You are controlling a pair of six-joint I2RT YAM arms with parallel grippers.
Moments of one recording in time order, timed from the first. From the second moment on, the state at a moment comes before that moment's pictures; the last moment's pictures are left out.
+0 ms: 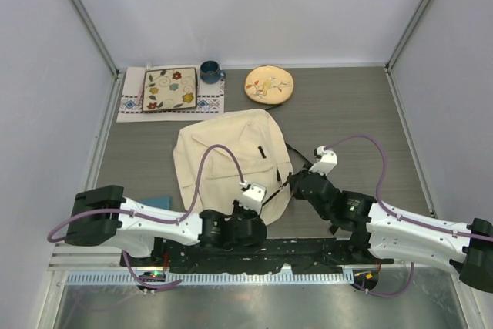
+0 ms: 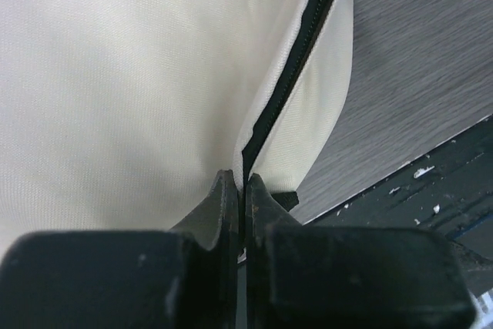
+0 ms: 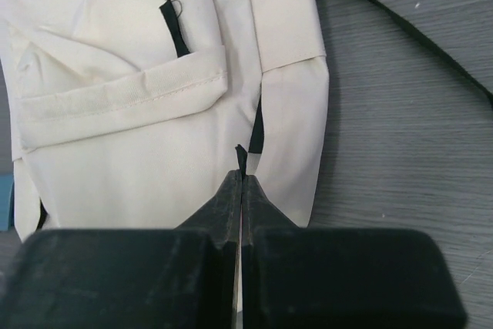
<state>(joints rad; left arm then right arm) -1.54 1.40 0.70 -0.23 -0.70 -0.84 1.05 0.82 0.45 -0.23 0.65 0.92</state>
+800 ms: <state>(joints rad) -1.43 1.29 0.85 -0.22 -0.60 -0.63 1.09 0.76 0.39 -0.16 0.59 0.90</state>
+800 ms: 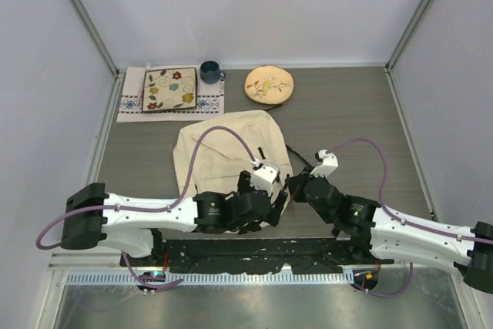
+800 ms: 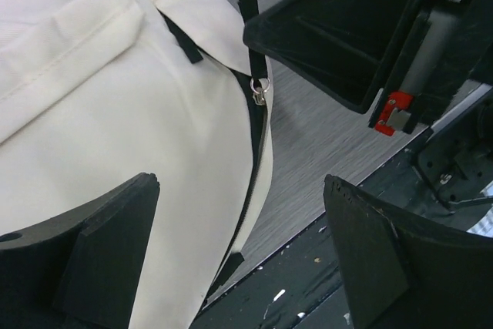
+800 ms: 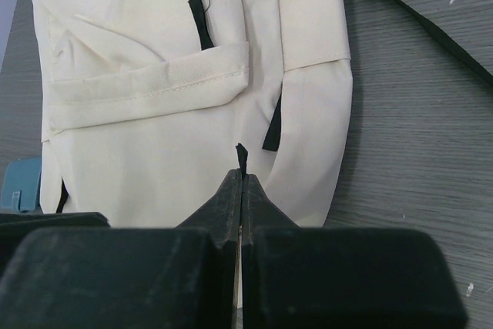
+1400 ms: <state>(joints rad) -1.39 1.57 0.88 -0.13 -0.45 -0.58 1.09 0.70 0.36 -0.21 0.62 0.94</state>
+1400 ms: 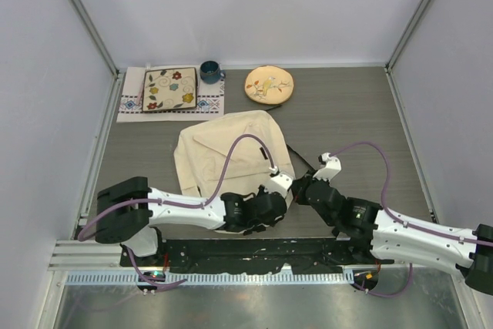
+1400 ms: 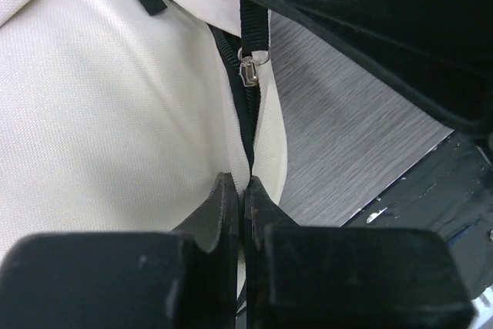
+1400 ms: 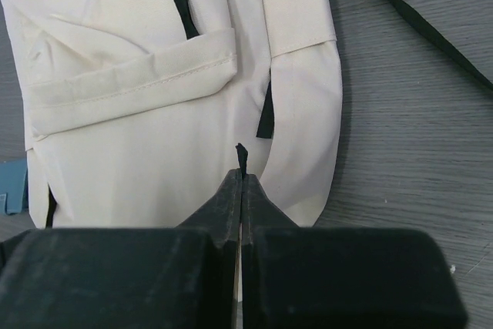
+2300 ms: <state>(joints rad) -1.49 1.51 0.73 -0.02 -0.53 -0.70 0.98 1.03 0.42 -0.06 0.49 0.88</state>
